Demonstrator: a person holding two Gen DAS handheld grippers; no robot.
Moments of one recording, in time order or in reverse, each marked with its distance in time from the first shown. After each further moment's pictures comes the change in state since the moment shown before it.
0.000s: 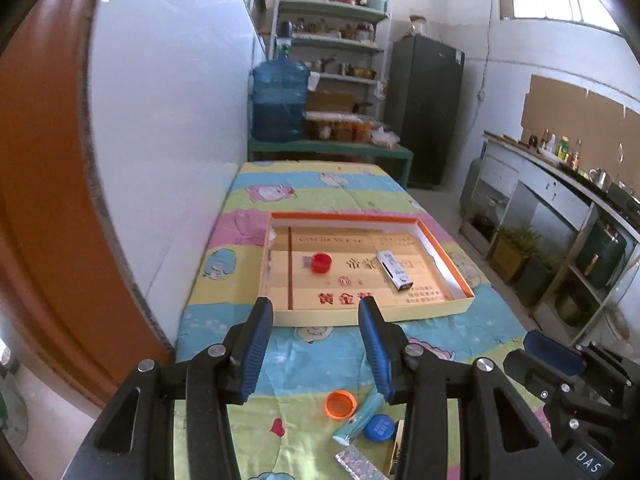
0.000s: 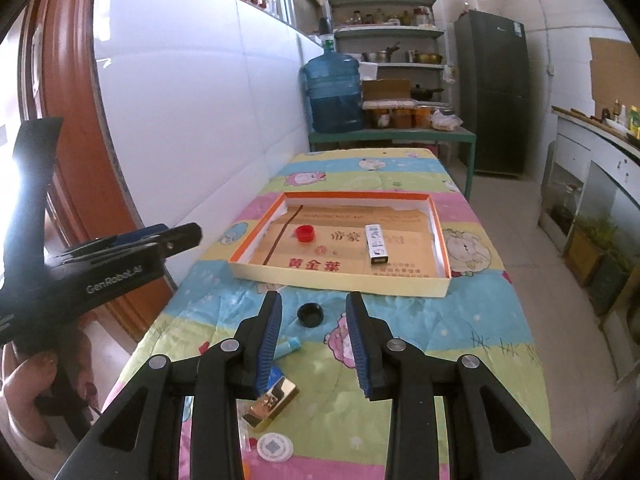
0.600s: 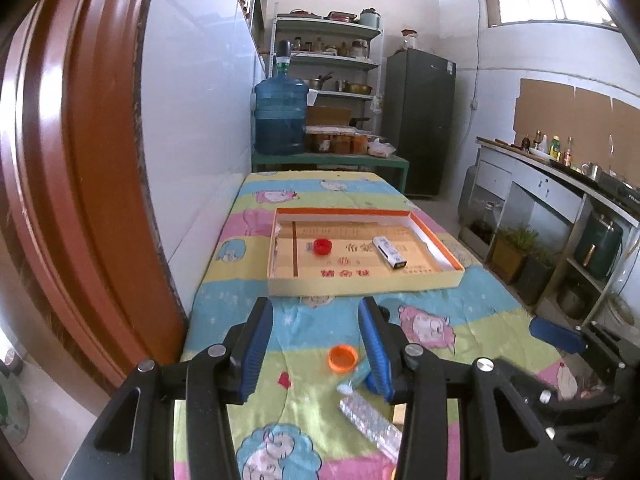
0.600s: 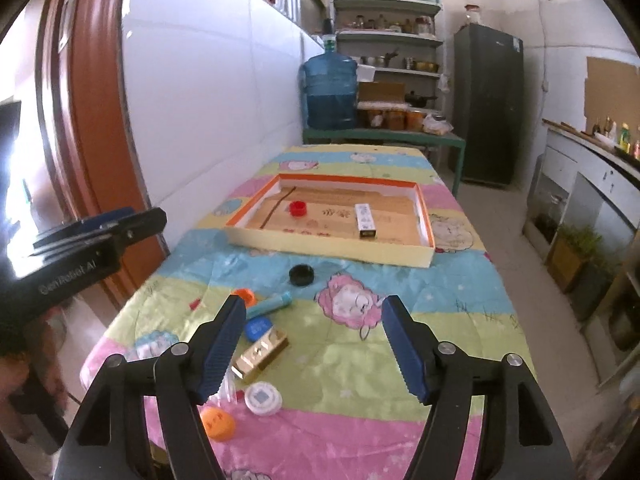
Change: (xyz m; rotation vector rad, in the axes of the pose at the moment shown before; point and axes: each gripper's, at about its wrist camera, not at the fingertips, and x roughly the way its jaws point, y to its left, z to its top) left arm -0.043 -0.001 -0.055 0.034 -0.046 0.007; right arm -0.016 0.015 -0.057 -0.085 0.005 -0.035
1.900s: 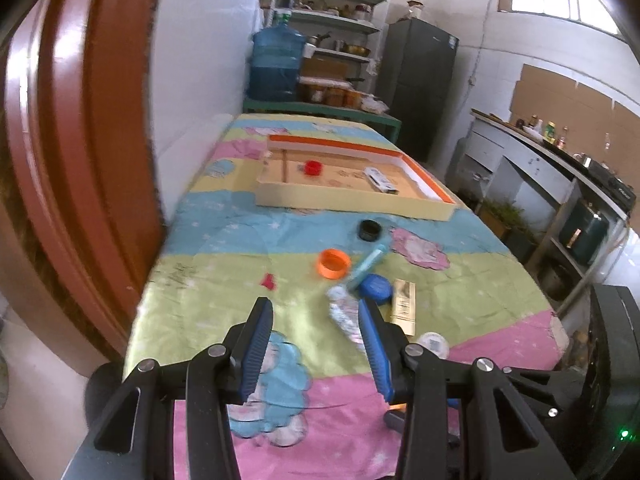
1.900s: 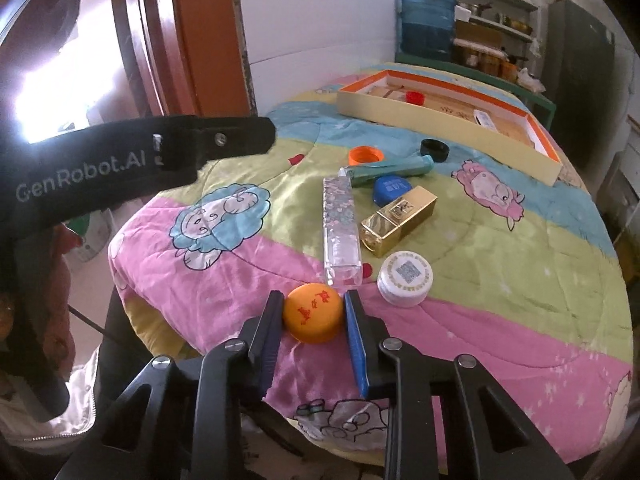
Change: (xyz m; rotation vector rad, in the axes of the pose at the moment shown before) left arm 0.012 0.006 -0.063 -0.064 0.157 -0.100; right arm 0.048 0.064 -0.075 -0.149 0.260 0.207
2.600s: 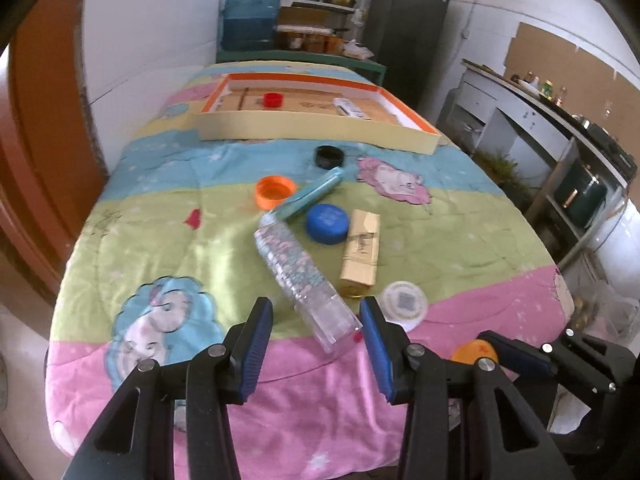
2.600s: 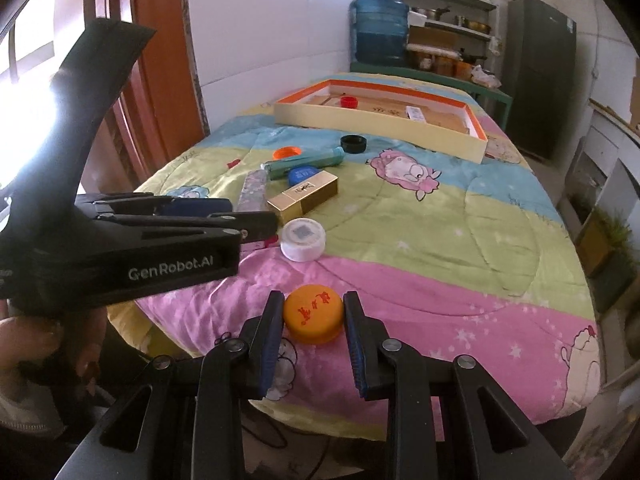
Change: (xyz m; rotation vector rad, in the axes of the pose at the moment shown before) left arm 0.046 -0.030 -0.027 0.016 0.179 -0.007; right arm -0.039 -0.039 -0.028 0.066 -0.061 -0.095
